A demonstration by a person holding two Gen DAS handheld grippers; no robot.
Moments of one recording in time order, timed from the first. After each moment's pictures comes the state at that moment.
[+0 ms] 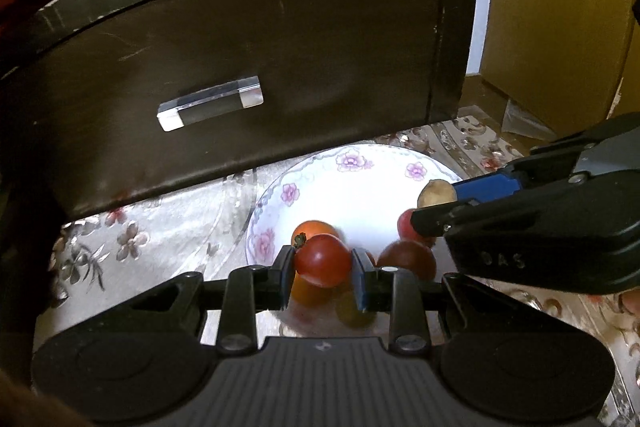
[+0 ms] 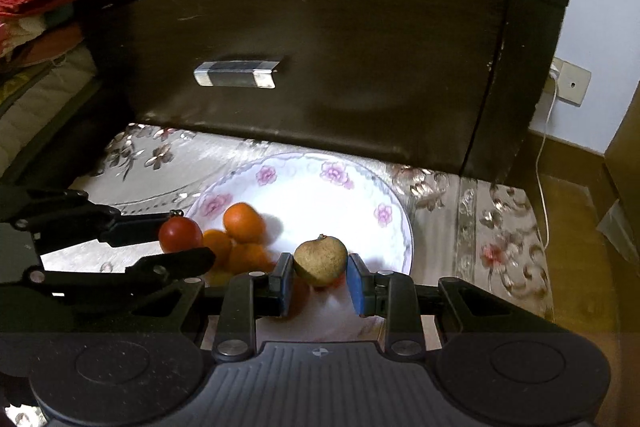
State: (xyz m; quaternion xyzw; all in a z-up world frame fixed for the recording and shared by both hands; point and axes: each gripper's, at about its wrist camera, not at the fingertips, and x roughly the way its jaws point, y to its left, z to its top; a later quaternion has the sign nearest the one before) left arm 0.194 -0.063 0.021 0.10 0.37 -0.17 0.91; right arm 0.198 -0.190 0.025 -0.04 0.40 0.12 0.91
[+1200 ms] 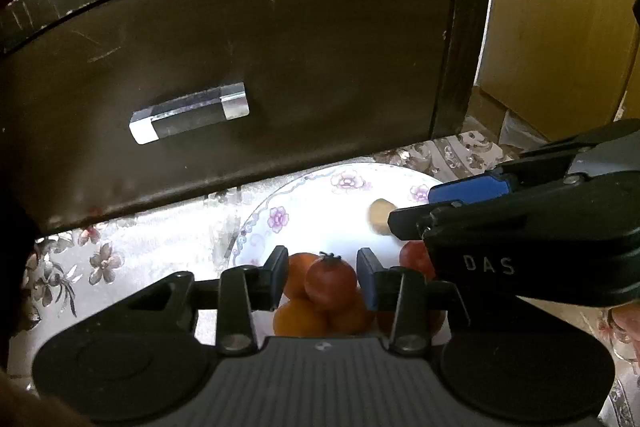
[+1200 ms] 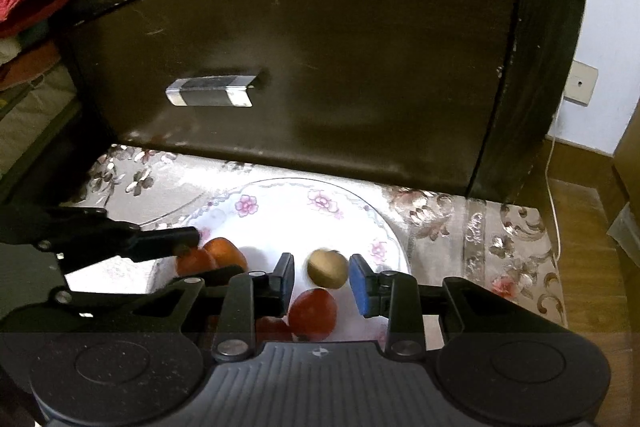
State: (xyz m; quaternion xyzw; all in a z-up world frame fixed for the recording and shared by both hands) left arm 0.220 -0.068 0.008 0.08 0.36 -0.18 0.91; right arm 0.230 -0.193 0.018 -0.03 0.40 0.12 0.91
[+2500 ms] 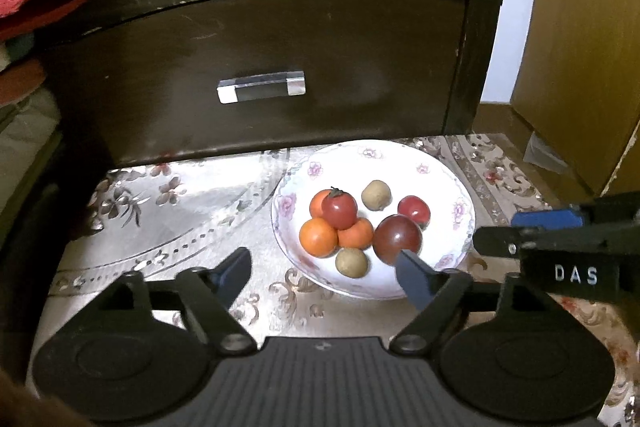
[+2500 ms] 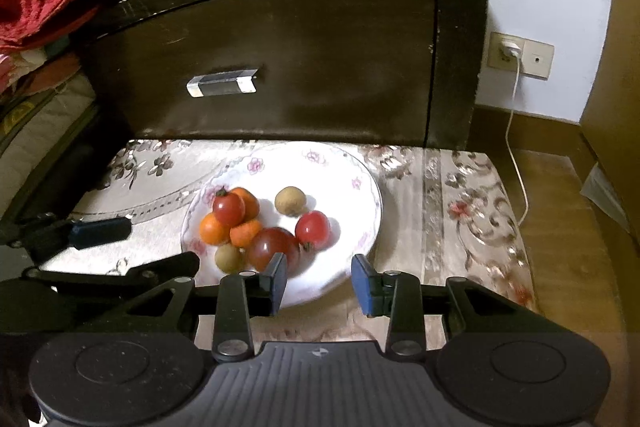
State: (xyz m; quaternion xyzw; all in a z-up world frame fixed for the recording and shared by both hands) left arm 0.131 -0.051 0.036 0.03 0.36 -0.09 0.93; right arm 0.147 -0.211 0.044 0.00 0.40 0.09 0.91
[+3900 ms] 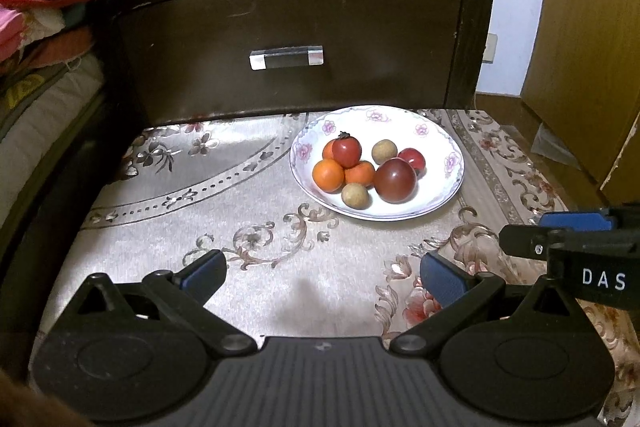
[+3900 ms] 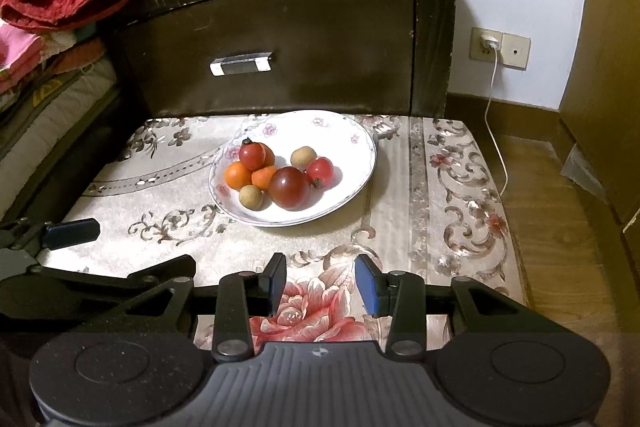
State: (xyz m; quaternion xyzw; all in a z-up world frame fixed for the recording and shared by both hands) left arm 0.066 -0.046 0.035 0.03 0.37 -0.06 0.93; right arm 0.070 -0.209 0.049 0.00 0.39 0.08 0.92
